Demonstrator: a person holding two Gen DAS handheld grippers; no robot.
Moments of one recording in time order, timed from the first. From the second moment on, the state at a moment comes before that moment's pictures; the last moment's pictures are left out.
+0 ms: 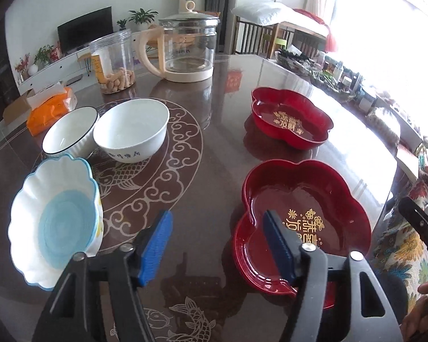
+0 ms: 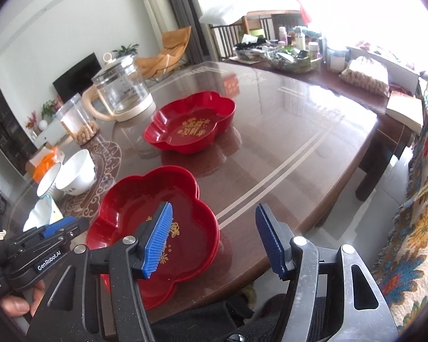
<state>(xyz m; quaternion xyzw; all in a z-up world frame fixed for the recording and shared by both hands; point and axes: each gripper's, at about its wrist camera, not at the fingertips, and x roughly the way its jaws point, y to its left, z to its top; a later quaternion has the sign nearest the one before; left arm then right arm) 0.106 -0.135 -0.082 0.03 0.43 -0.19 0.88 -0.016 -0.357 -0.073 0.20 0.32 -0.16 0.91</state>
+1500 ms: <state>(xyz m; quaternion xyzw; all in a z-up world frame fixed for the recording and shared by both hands) 0.076 -0.105 -0.077 0.03 0.43 -0.18 0.88 -0.064 -0.351 -0.073 0.14 0.27 -0.20 0.93</state>
